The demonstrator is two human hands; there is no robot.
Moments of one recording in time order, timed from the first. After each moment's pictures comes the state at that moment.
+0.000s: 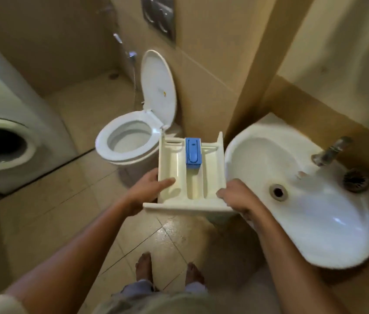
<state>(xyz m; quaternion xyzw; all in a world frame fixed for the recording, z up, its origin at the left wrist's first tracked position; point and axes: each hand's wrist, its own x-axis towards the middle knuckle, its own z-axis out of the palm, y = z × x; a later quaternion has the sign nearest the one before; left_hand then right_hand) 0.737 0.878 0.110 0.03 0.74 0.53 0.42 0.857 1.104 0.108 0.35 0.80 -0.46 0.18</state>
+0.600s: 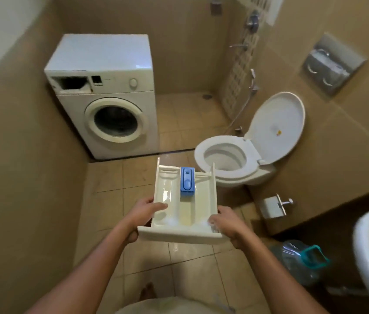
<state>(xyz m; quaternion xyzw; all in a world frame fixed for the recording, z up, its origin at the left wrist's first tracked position) 0.714 0.496 0.087 -0.19 0.69 0.64 0.27 0.731 0.741 0.104 0.20 0.79 -0.51 0.29</state>
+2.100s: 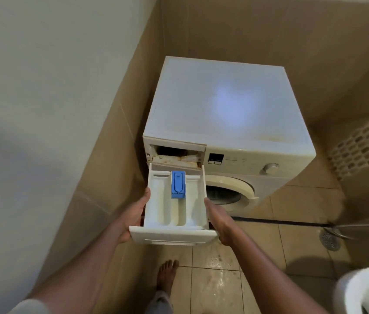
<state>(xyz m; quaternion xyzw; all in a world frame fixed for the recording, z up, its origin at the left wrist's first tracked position) 0.152 -0.053 0.002 -0.37 0.50 0.74 0.25 0.097 0.185 0.009 0.18 0.70 -0.57 0.39</state>
